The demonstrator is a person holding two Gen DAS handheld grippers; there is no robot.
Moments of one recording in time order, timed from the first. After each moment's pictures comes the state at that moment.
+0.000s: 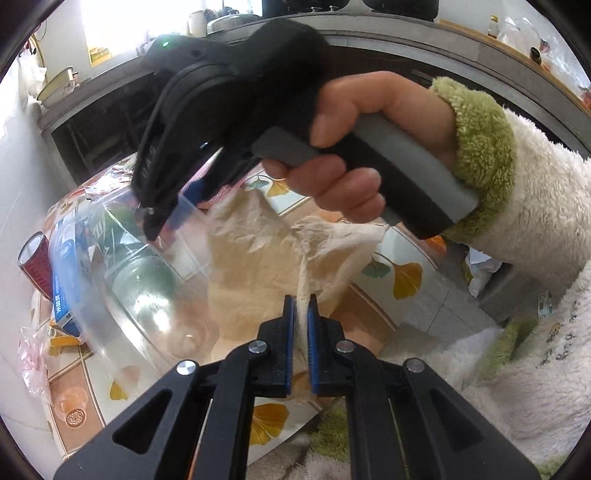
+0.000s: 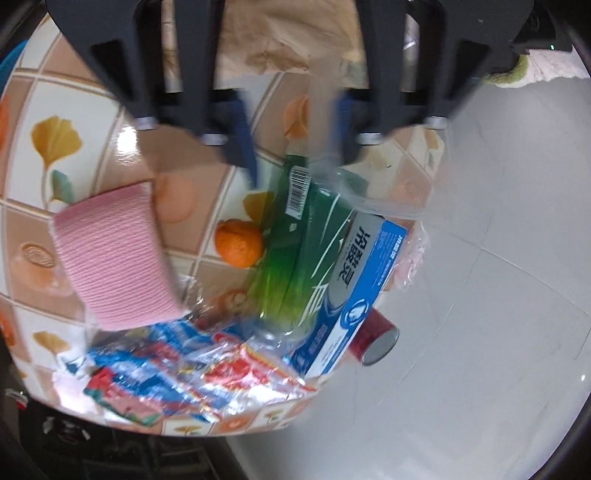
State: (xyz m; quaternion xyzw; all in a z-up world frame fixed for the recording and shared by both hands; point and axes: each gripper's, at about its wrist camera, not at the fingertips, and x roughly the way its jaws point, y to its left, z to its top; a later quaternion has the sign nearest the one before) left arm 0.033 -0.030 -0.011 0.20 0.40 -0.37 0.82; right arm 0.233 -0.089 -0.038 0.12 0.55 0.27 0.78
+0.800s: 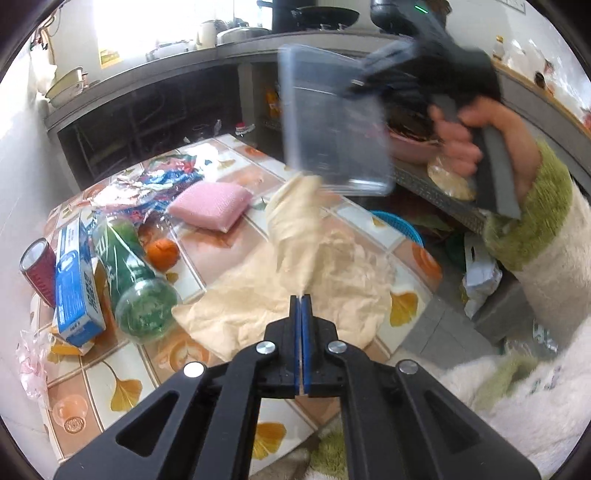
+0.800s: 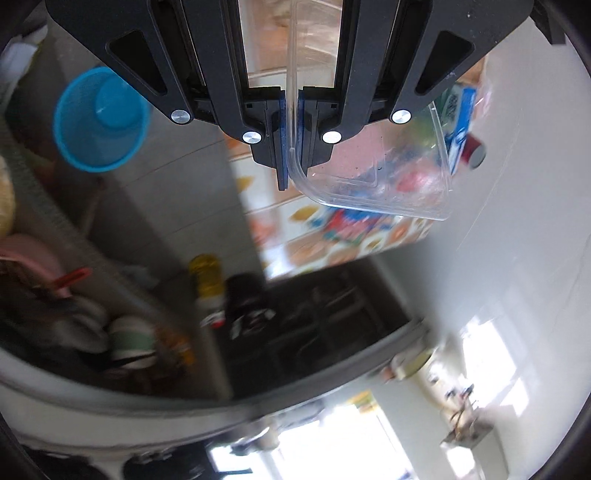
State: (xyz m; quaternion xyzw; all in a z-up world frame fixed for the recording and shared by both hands) left arm 0.045 -0.031 0.006 0.17 0.38 -0.37 0.83; right arm 0.125 -0.287 0.046 0.21 0.30 -0.07 0.93
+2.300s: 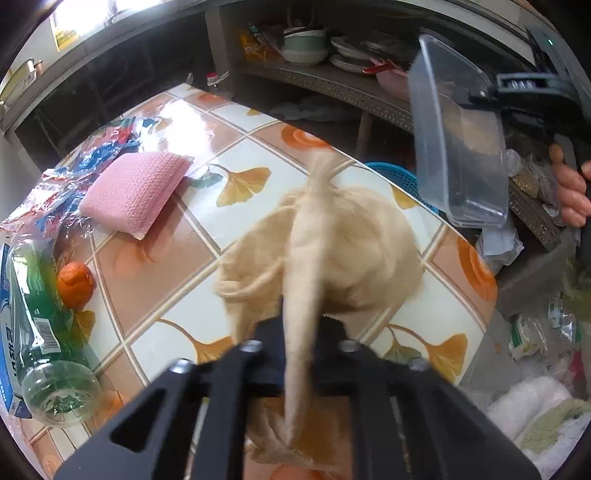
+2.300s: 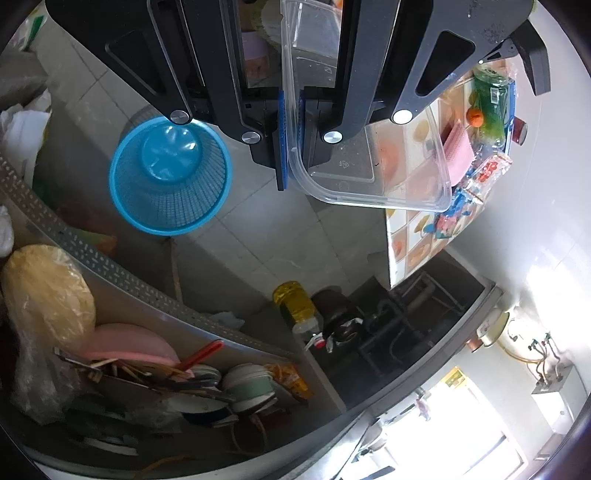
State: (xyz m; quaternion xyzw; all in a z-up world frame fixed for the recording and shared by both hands) left arm 0.109 -0.134 -0.065 0.23 0.47 -0.37 0.77; right arm 0.043 -0.389 -0.029 0.30 0.34 -0.17 0.88
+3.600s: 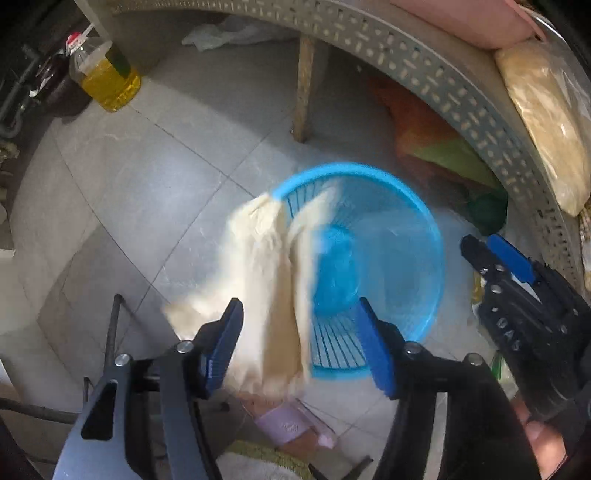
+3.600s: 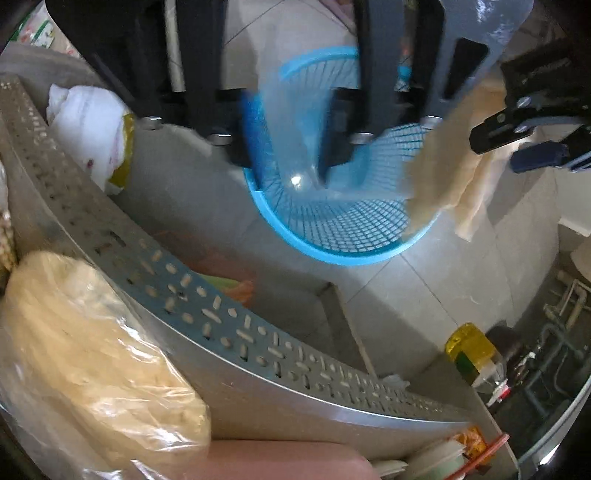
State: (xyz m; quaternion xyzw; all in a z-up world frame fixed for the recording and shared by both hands) left arm 0.213 -0.527 -0.222 0.31 0.60 -0.37 0.63; right arm 0.088 -0.544 -0.212 0.28 0.51 -0.35 0.73
